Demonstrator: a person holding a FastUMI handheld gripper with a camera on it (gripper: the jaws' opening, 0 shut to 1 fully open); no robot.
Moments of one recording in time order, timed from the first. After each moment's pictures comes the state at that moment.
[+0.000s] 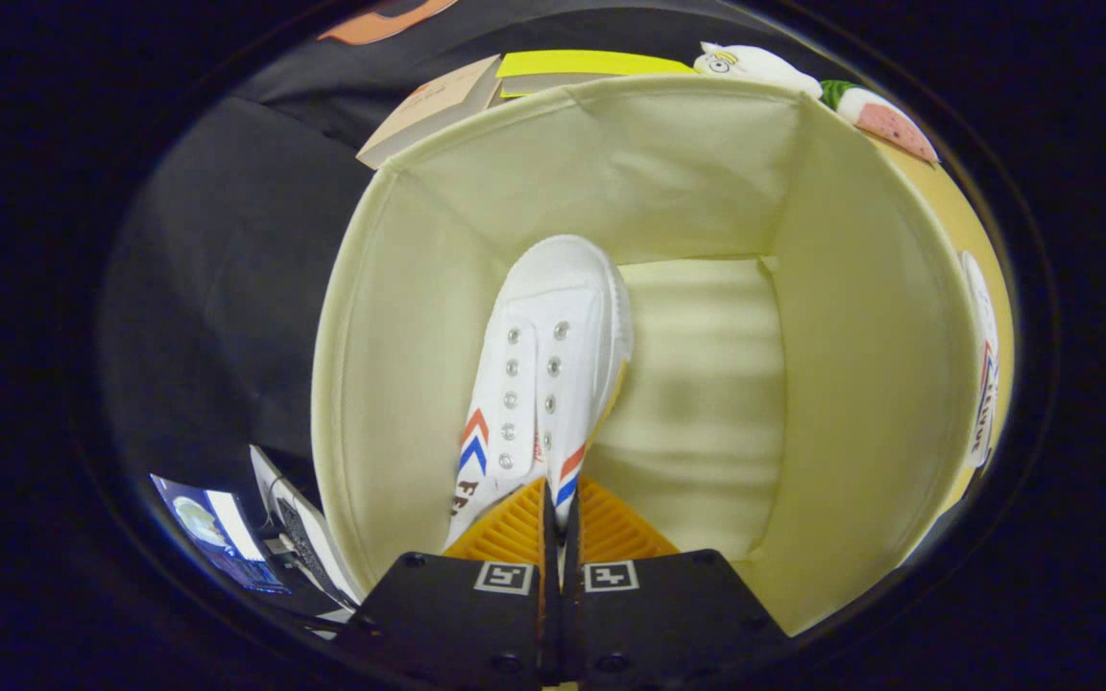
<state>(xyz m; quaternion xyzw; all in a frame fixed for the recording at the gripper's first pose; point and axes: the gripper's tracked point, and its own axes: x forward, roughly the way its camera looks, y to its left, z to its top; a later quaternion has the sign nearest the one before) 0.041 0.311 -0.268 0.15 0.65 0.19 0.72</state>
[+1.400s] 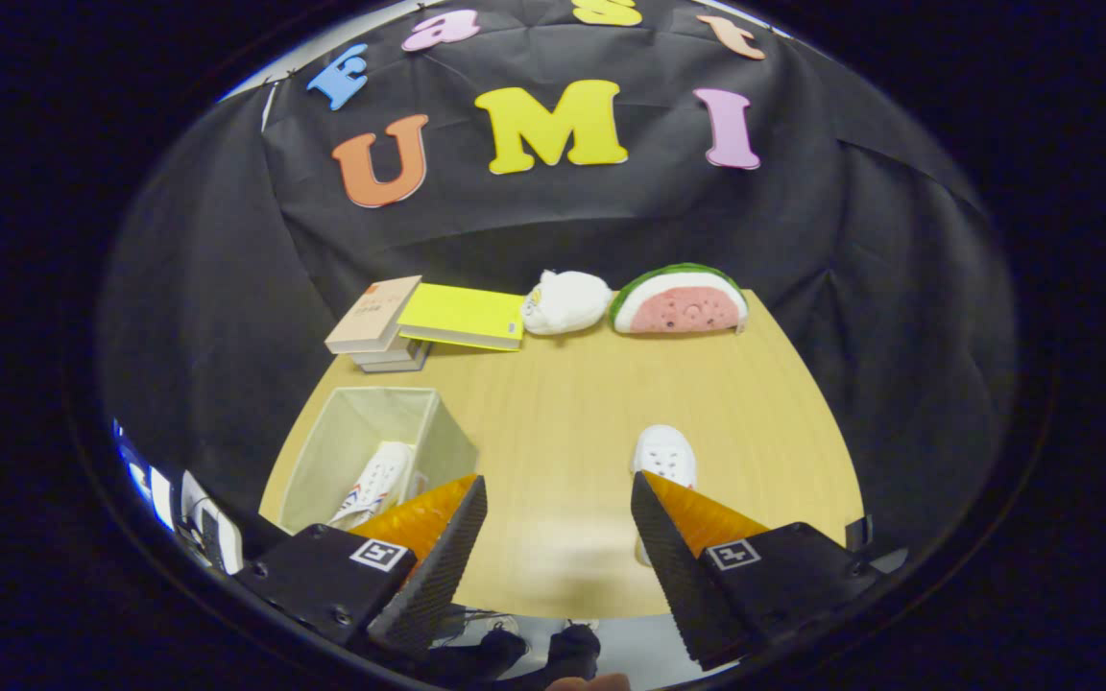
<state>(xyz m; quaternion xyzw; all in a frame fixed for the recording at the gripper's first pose) 0.036 -0.042 -0.124 0.10 0.39 0.07 0.91</state>
